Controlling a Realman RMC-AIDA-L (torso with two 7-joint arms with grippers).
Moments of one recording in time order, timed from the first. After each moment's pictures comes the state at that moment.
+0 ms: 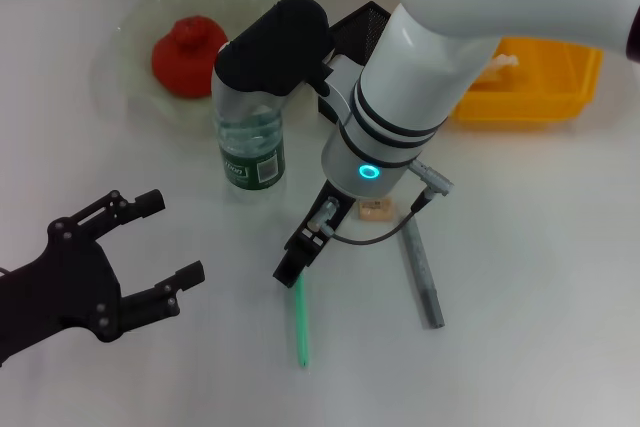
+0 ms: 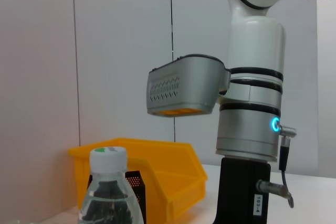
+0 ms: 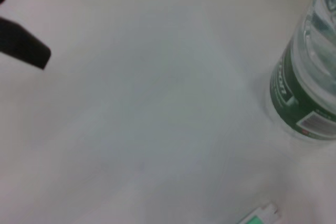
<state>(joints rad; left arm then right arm) -0.13 -2.06 0.91 0.59 1.55 1.70 -0.80 1.13 2.09 -2.06 -0.79 -2.16 -1.16 2.96</state>
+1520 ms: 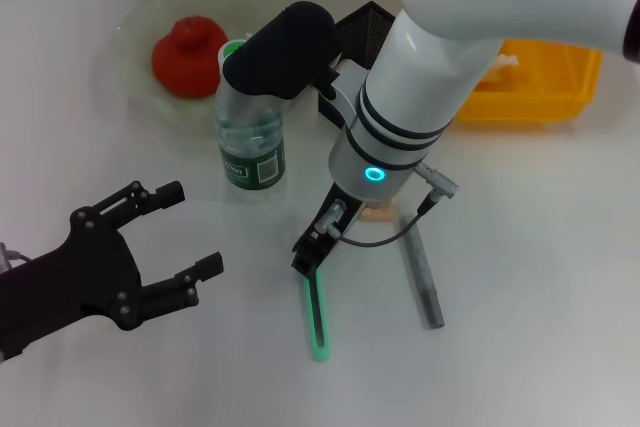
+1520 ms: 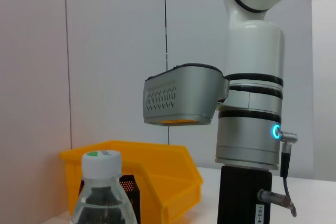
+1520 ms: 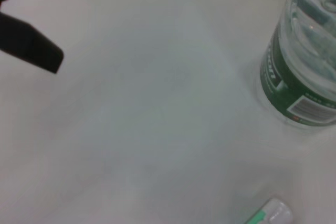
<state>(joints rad) -0.18 -2.06 0.92 0.54 1.56 1.68 -0.79 1.14 2.09 -2.08 -0.75 -2.14 -1.16 2.96</state>
